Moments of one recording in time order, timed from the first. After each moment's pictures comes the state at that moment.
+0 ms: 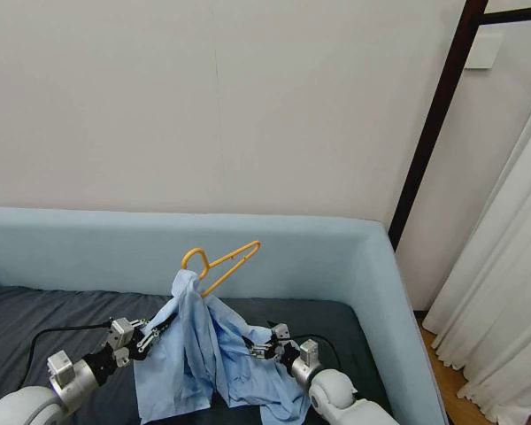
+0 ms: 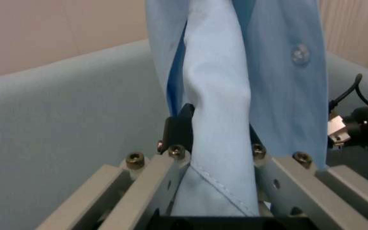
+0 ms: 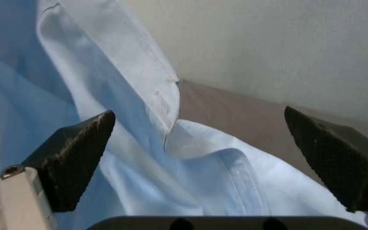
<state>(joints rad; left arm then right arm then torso) 1.37 -0.59 -0.43 -1.73 -0.74 -0.30 0.41 -0.75 1.38 -0.14 1.08 0.48 0.07 -0.22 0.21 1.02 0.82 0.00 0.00</state>
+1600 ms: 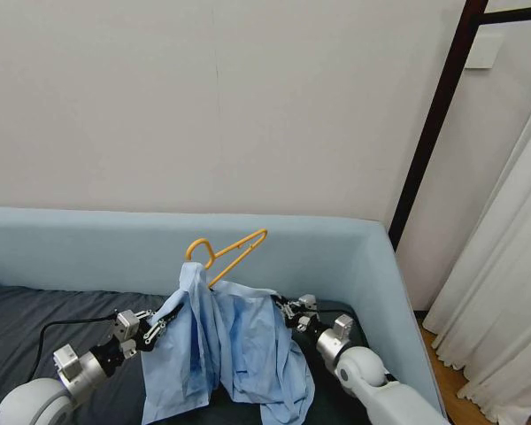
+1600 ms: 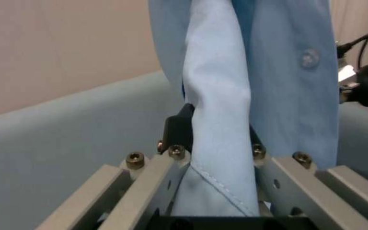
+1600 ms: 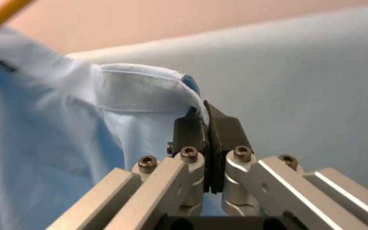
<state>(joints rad) 1.31 -0.62 -0.40 -1.77 -0.76 -0.35 0.42 -0.74 1.13 -0.08 1.40 0.74 0.08 -0.27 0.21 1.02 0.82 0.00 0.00</state>
